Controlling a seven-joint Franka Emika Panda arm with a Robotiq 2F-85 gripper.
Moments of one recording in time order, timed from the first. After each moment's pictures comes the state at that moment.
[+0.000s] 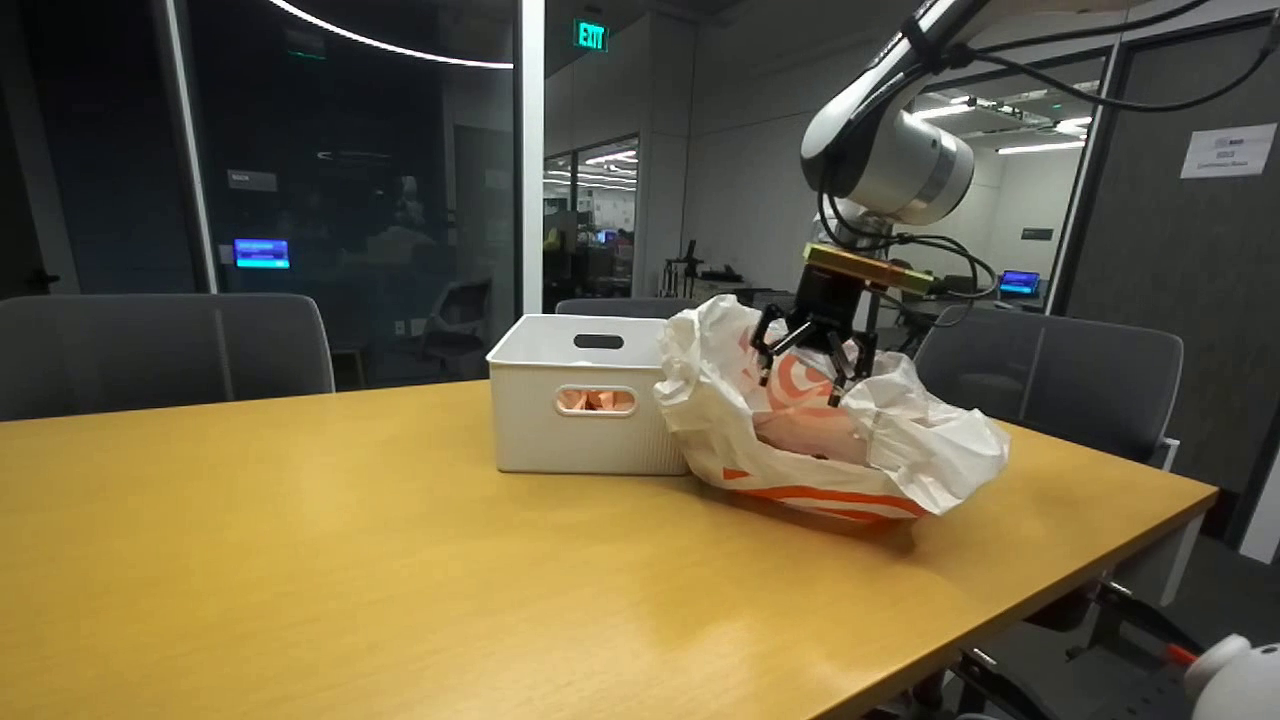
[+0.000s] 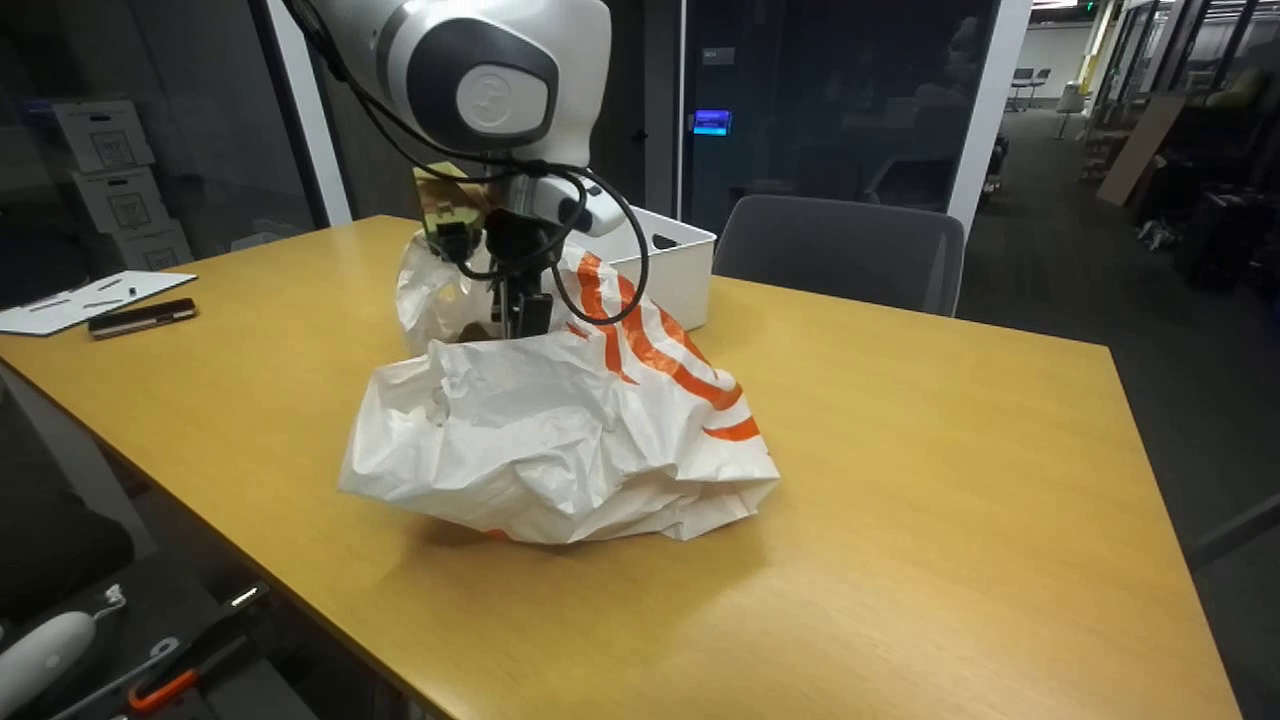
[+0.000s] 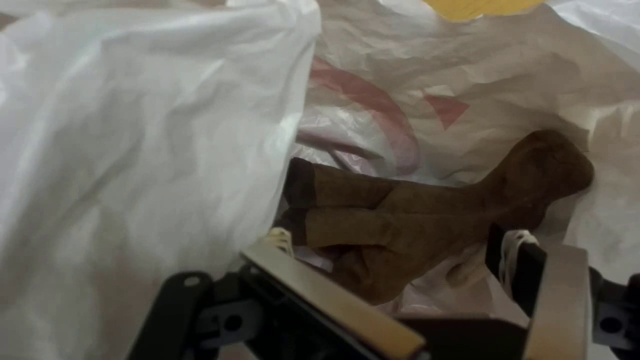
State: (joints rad) arm 0.05 0.12 0.06 -2.29 0.38 2.32 0.33
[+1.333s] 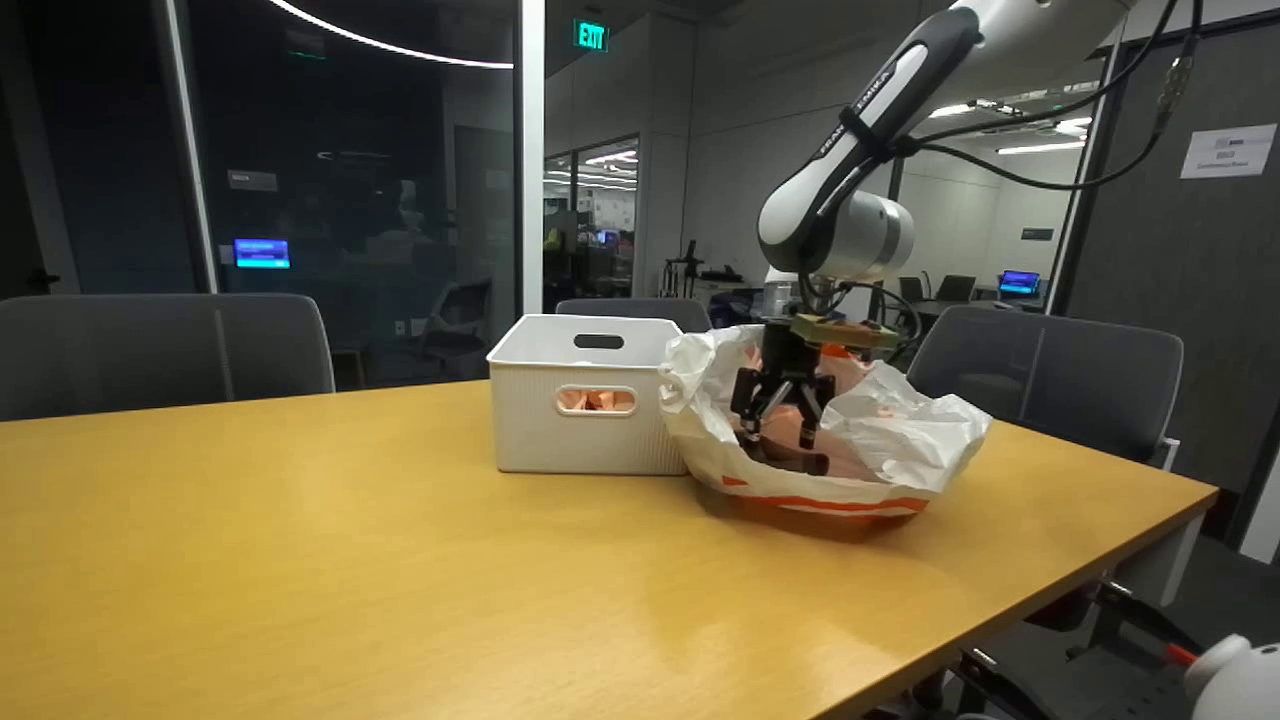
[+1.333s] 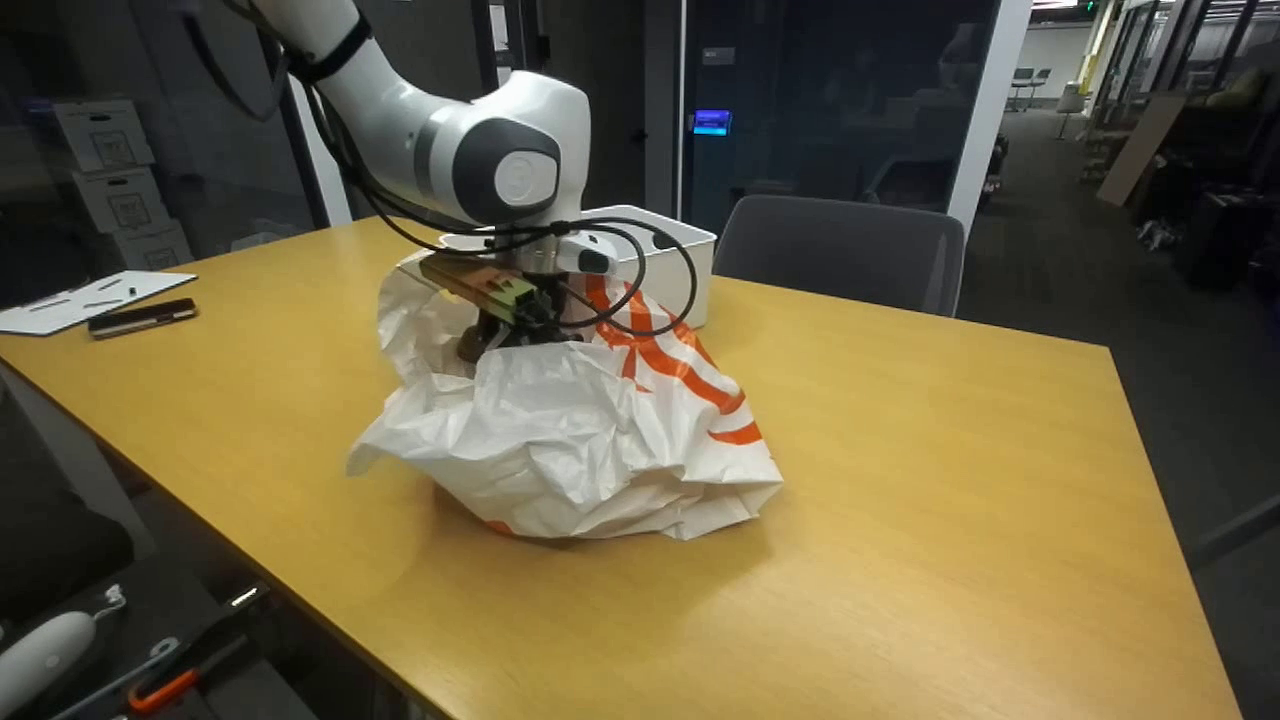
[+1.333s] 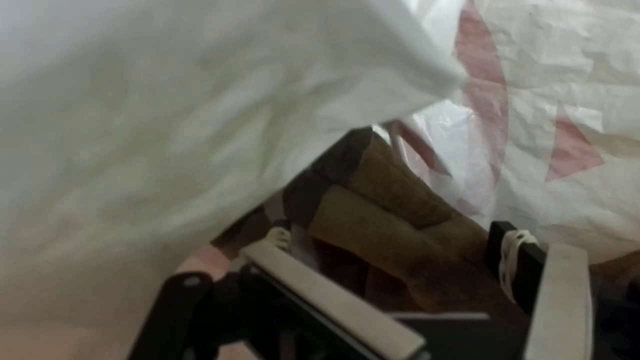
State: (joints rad) arm 0.09 0.34 0.08 -2.18 0.14 2.41 0.05
